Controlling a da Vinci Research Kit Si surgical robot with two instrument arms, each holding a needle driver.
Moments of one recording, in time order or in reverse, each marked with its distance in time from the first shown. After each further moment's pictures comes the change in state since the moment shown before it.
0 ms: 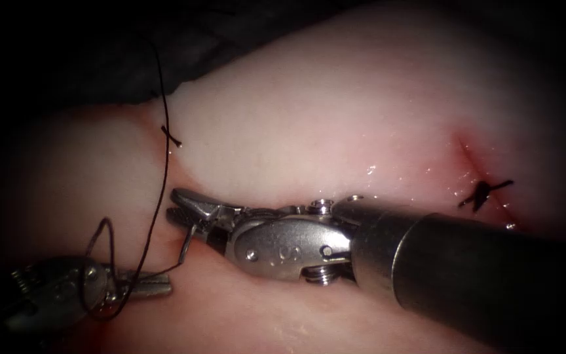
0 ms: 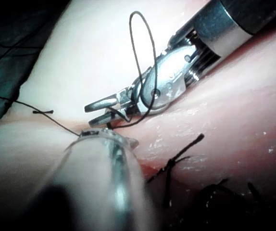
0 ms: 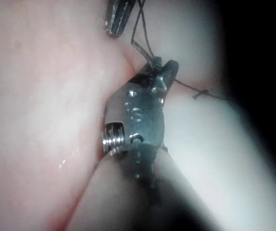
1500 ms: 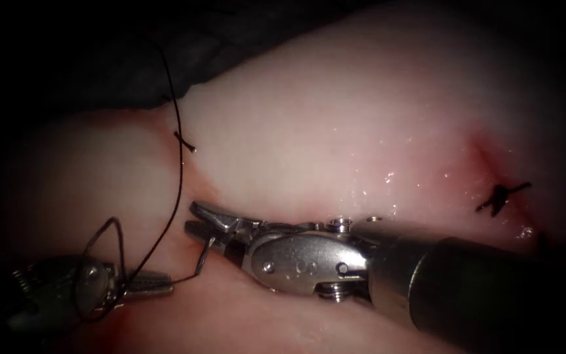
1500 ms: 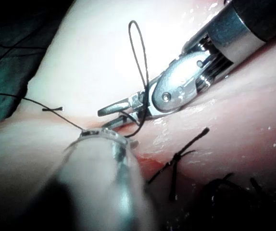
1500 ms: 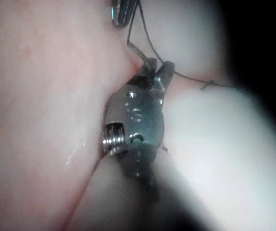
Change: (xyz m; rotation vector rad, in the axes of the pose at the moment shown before) right arm -0.006 -0.005 -0.004 0.140 -0.196 0.028; left arm 0.000 0.000 0.000 0.000 -0.003 0.000
